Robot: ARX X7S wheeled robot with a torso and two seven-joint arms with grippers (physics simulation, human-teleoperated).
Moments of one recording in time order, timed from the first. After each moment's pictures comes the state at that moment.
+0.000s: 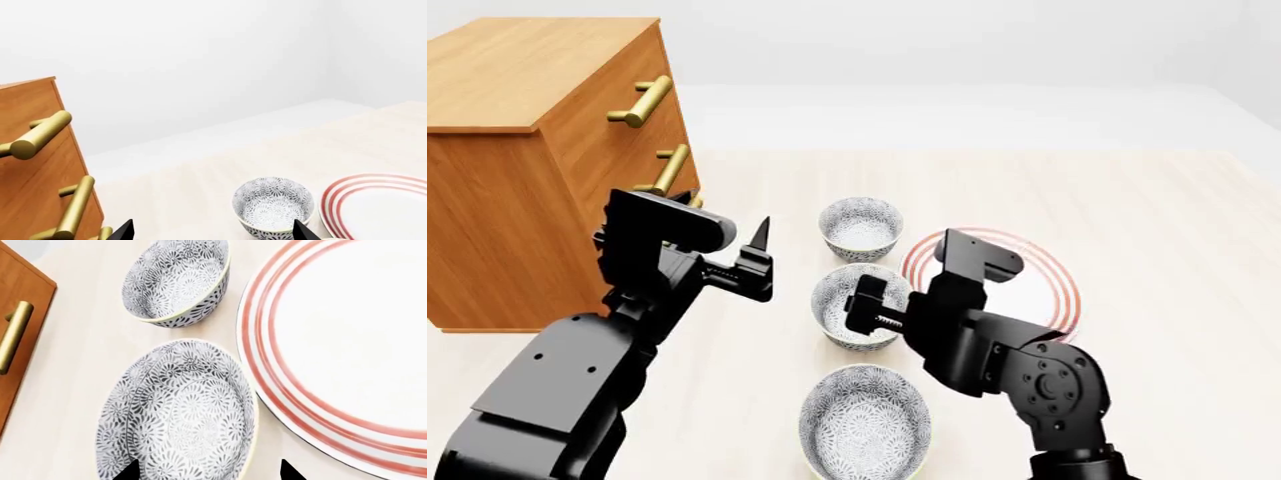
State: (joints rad) left arm -0.57 -0.34 0.16 0.25 -0.31 -0.69 0.11; right arm 0.76 0.05 -0.12 0.20 1.11 1.06 0.80
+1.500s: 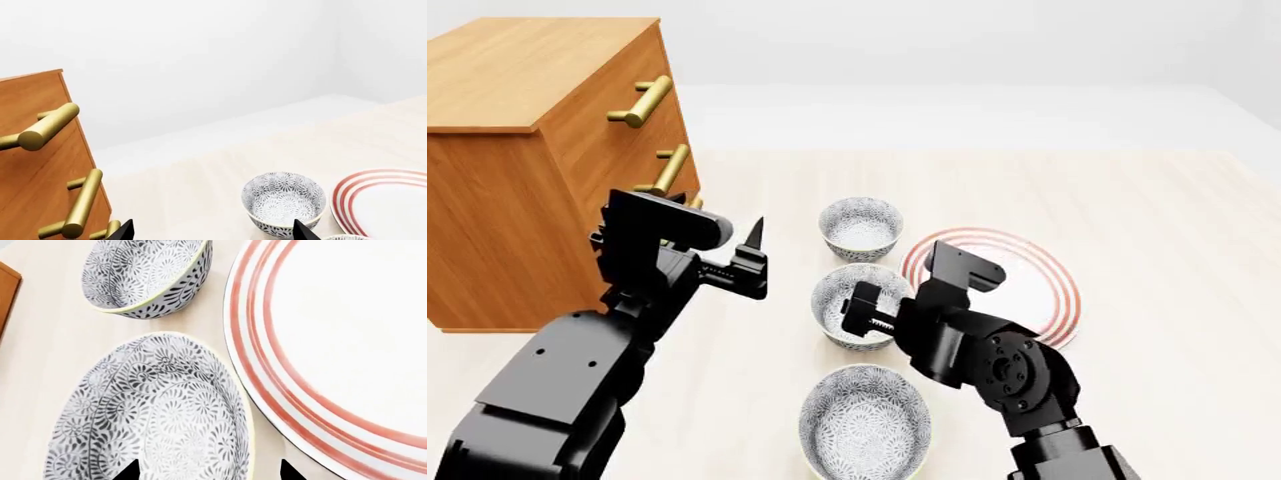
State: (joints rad) left arm -0.58 -0.36 0.17 0.18 -0.32 -0.65 0.10; right arm 0.84 0.05 -0.29 0.53 1.08 0.83 0.66
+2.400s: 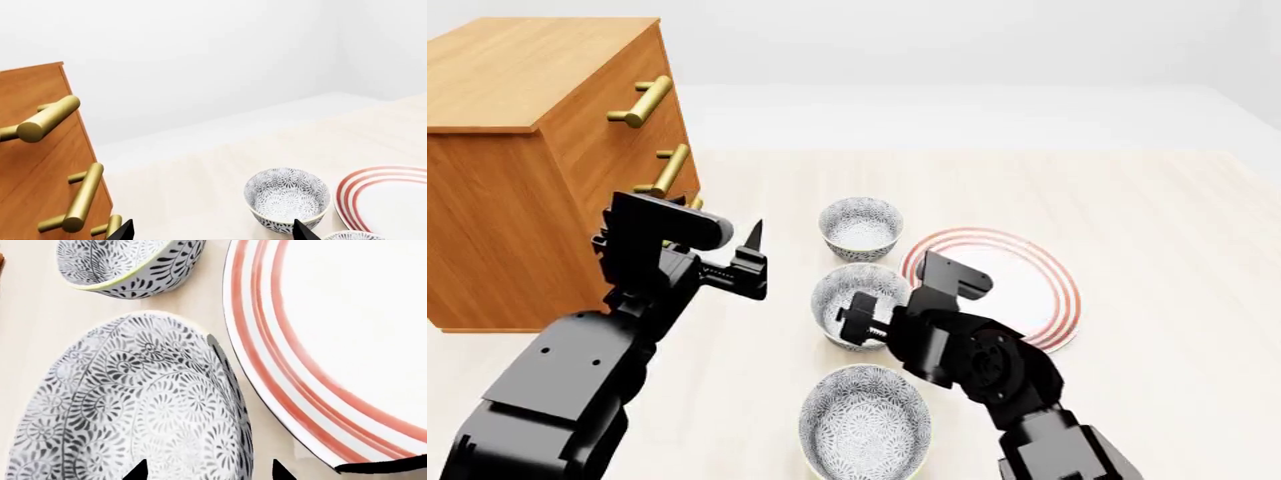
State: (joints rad) left arm -0.59 -0.36 0.19 0.14 -0.32 -0.63 0.10; right arm 0.90 0.03 -0.39 0.75 1.08 0.73 0.54
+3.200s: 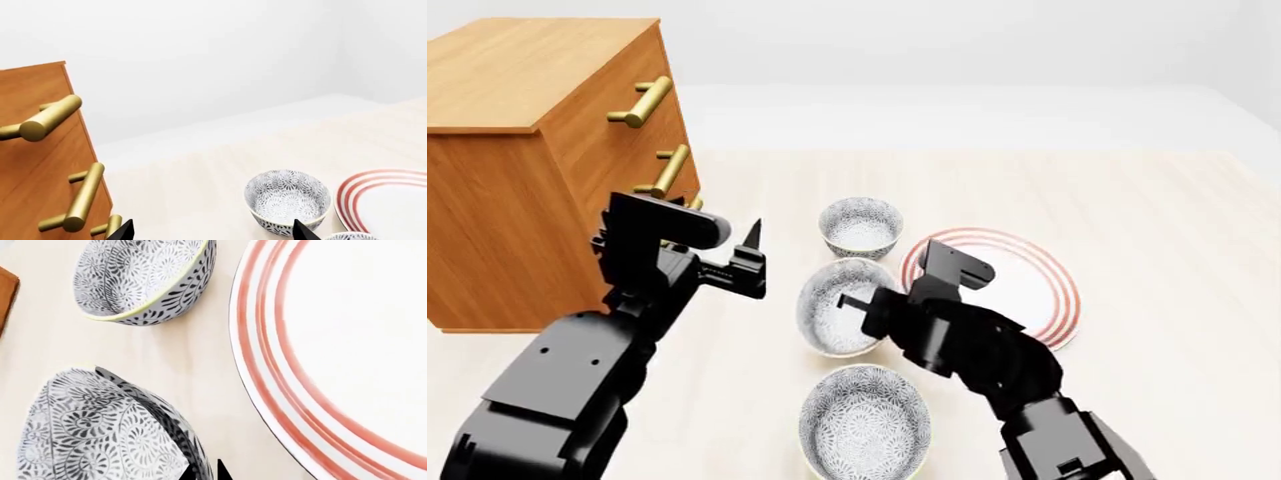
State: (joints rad) left arm -0.59 -0.36 0.18 0.13 -0.33 -0.62 0.09; right arm 0.95 0.04 -0.45 0.80 1.14 0.65 0.52
